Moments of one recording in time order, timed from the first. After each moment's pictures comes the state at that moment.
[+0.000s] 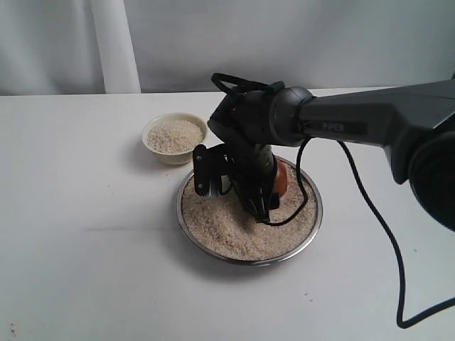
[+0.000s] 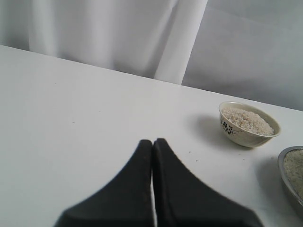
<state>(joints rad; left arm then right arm) 0.04 0.00 0.00 0.02 0.27 -0.25 0.69 2.29 -1.66 -0.46 0.94 -0.68</state>
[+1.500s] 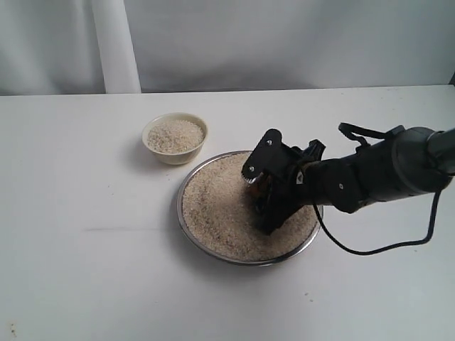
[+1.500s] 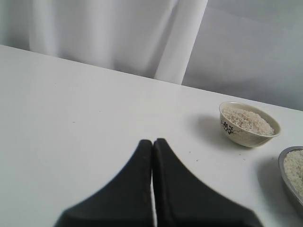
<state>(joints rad) 0.04 0.00 0.00 0.02 0.27 -0.25 0.50 2.01 -0.96 0.09 -0.13 -0.65</state>
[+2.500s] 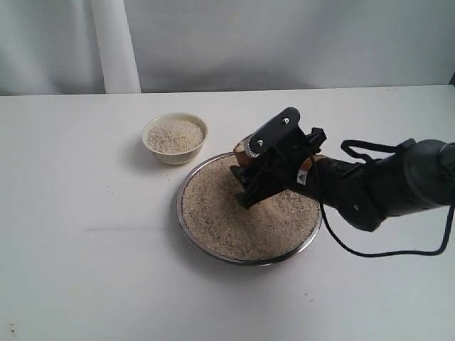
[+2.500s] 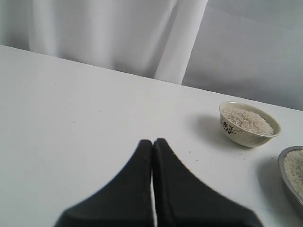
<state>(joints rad) 0.04 0.00 0.00 0.02 0.28 -0.25 0.49 1.99 -0.87 -0.13 -0.56 -0.21</state>
